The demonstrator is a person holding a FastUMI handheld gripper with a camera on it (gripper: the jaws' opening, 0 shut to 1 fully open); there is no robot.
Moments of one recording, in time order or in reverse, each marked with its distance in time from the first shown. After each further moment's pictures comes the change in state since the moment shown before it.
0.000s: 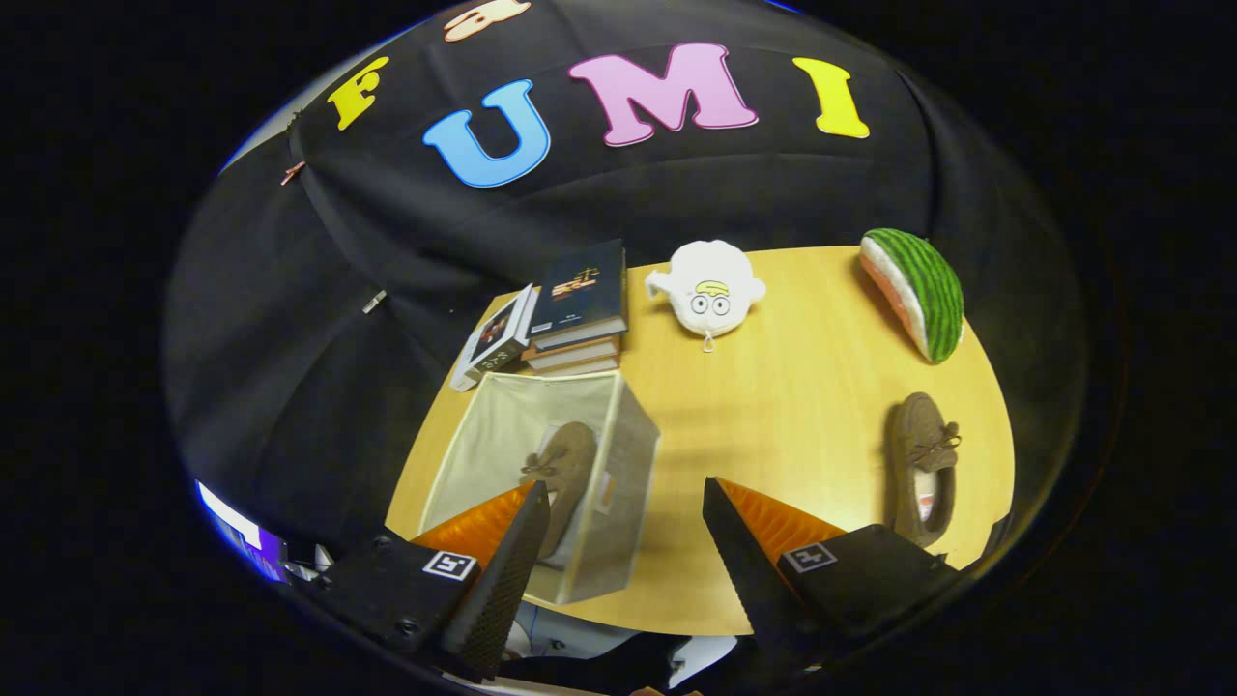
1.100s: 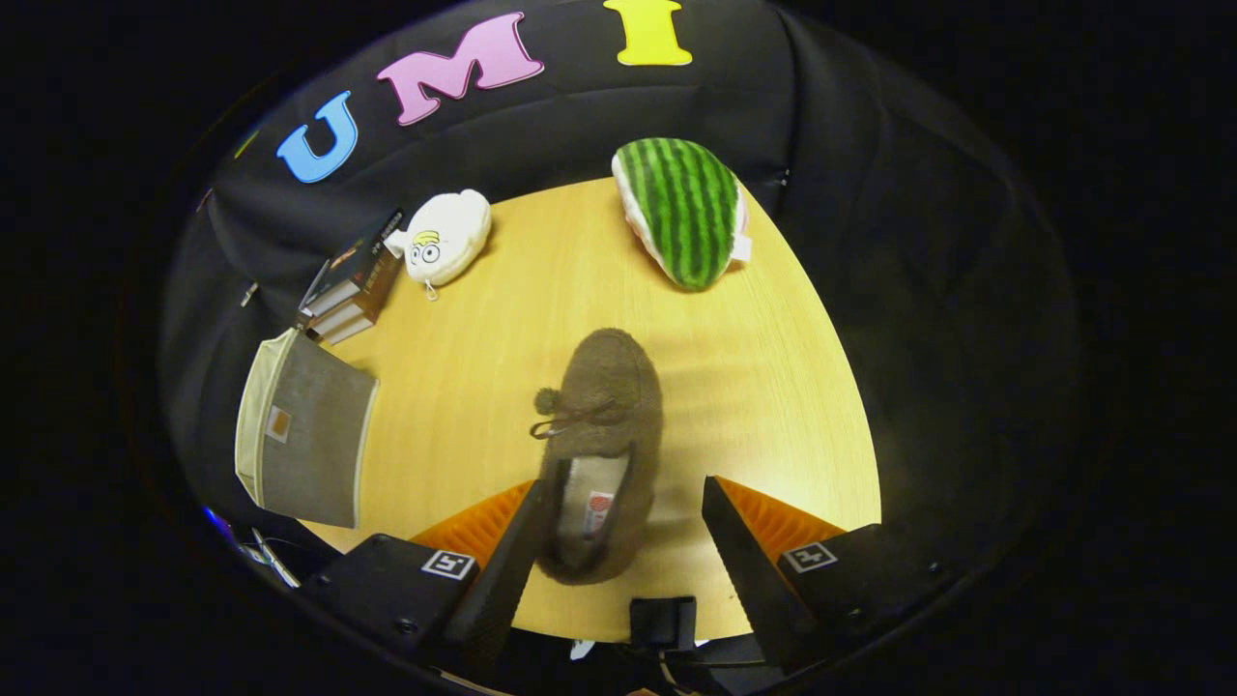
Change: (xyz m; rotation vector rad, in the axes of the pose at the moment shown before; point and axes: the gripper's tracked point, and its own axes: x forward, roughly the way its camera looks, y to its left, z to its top) arm 0.008 -0.329 -0.069 0.055 0.183 -0.242
